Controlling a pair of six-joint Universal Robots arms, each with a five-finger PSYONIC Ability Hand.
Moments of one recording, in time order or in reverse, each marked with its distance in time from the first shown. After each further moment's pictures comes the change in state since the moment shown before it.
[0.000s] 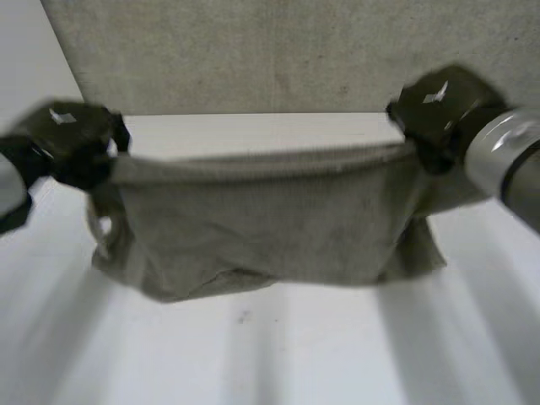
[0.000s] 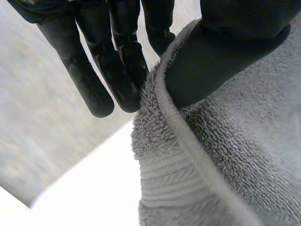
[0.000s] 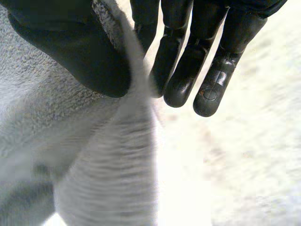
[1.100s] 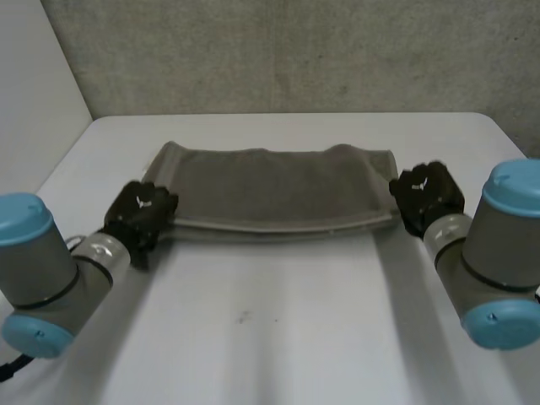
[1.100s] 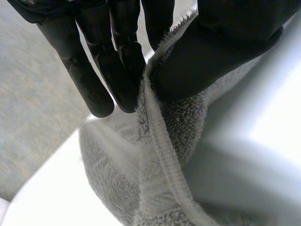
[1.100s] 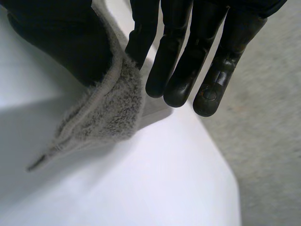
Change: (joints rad) left arm -0.136 -0.444 -0.301 0.760 -0.155 0.166; right arm -0.078 0.261 0.424 -0.656 0.071 0.029; left_hand 0.019 0.000 0.001 0.000 0.009; right_hand 0.000 0.005 0.005 0.000 0.008
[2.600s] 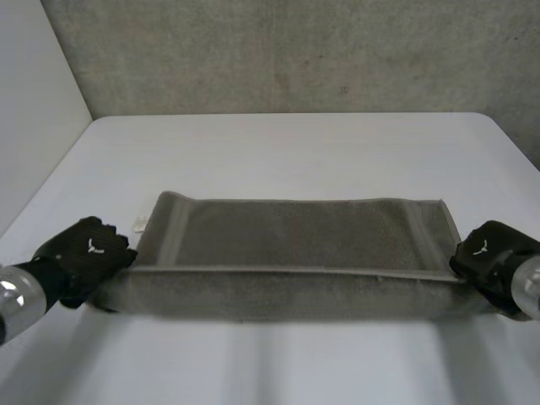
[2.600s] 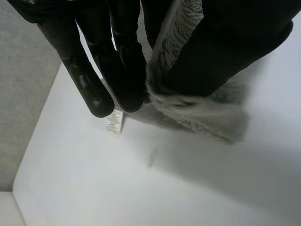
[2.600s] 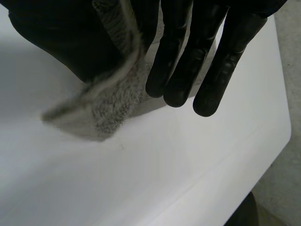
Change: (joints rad) left arm 0.282 0.451 -0.198 -0.625 0.250 0.592; right arm -0.208 -0.310 0.134 0.612 -0.093 -0.457; left_hand -0.032 0.000 -0.001 0.000 -0.017; right_hand 0.000 0.000 0.000 0.000 0.007
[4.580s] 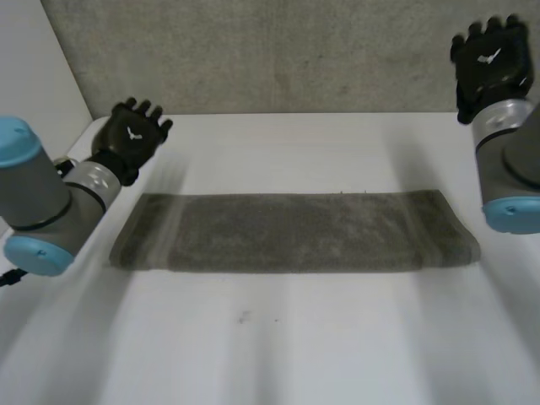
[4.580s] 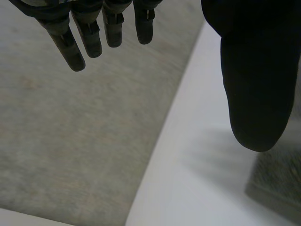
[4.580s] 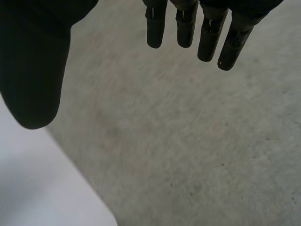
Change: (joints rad) left arm -0.274 -0.517 0.612 0.490 -0.260 -0.324; right arm 0.088 0.349 -0.534 -0.739 0.112 0.515; left_hand -0.972 -1.046 -1.045 -1.045 -0.997; right_hand -0.749 -0.953 -0.978 -0.959 -0.939
